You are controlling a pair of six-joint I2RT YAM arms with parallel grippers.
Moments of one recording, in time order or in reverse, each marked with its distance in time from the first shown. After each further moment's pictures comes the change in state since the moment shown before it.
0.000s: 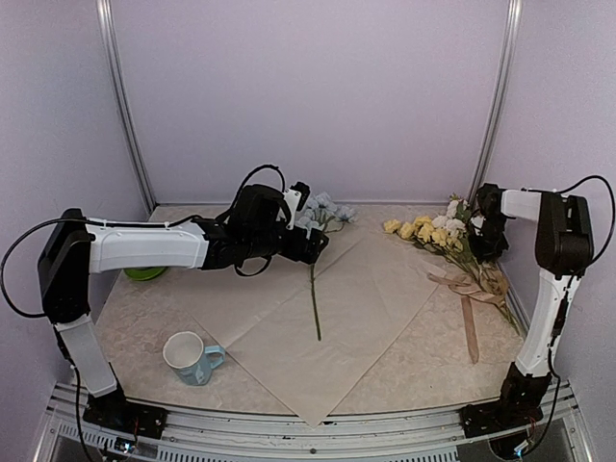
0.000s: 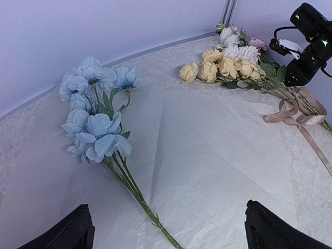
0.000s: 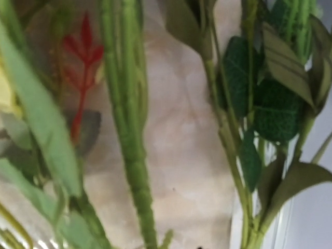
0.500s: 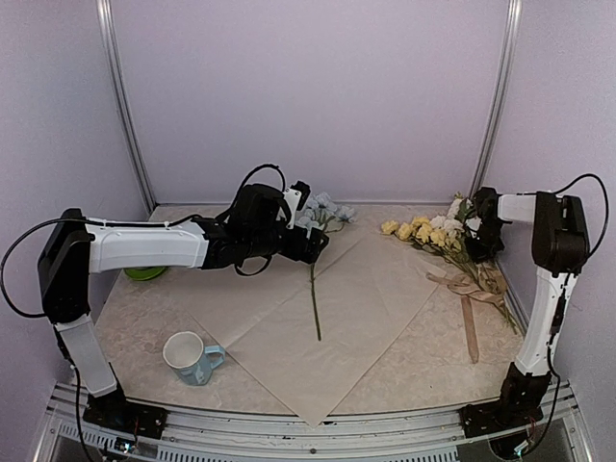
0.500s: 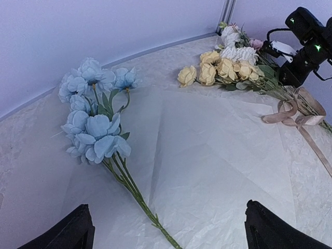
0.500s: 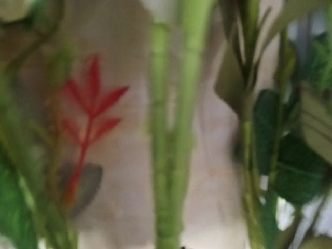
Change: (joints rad) left arm 0.000 0.000 0.004 -0.002 0.003 0.002; right arm 0.003 0.059 0.001 0.098 -0.018 -0.082
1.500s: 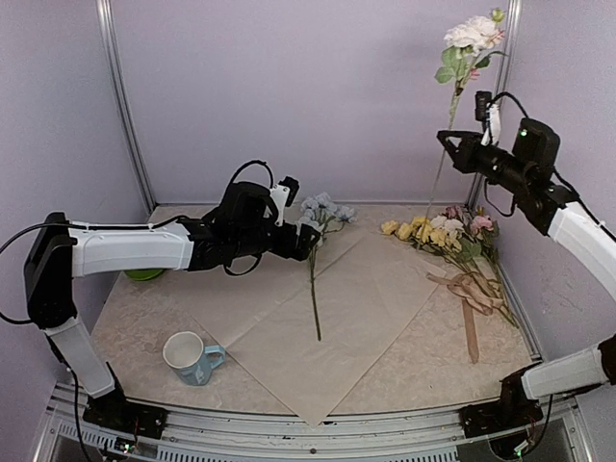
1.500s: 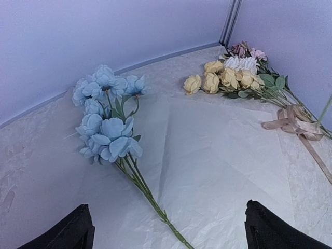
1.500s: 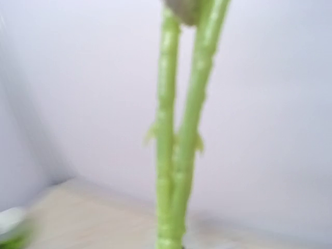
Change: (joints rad) left arm 0.016 -0.082 -0.070 0.026 -0.005 -0.002; right arm 0.312 -0.893 -0.336 0.761 -0.533 0.396
